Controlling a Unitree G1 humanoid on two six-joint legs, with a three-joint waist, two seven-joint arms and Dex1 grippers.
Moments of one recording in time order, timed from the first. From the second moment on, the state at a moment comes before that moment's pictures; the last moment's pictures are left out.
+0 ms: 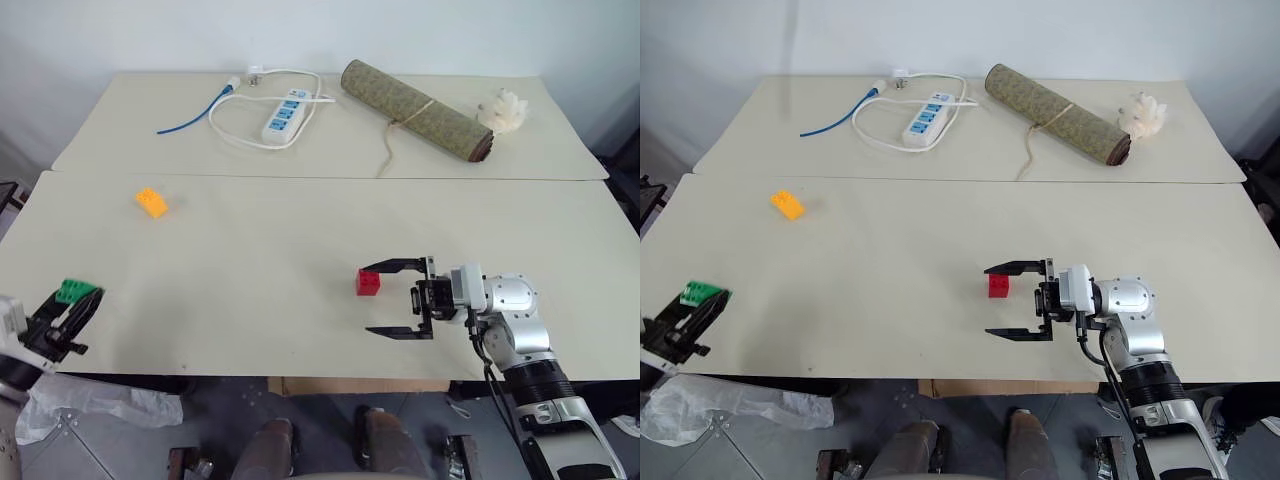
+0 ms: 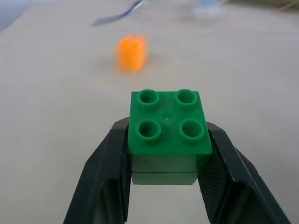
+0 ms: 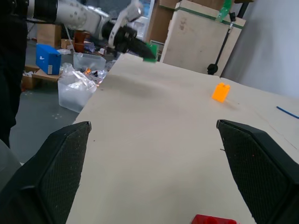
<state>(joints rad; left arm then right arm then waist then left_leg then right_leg) 0.13 0.72 0.61 0.00 -0.64 0.16 -0.78 -0.39 -0.50 0.06 0.24 0.52 -0.35 1.50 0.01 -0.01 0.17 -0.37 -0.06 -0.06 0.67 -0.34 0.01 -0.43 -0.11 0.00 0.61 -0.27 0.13</state>
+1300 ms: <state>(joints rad) -0.60 0.58 0.00 0.53 -0.29 -0.16 -1.36 -0.08 -0.62 -0.08 -0.04 0.51 -0.27 1.28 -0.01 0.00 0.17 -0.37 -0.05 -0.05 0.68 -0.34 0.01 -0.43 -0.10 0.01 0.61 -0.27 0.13</state>
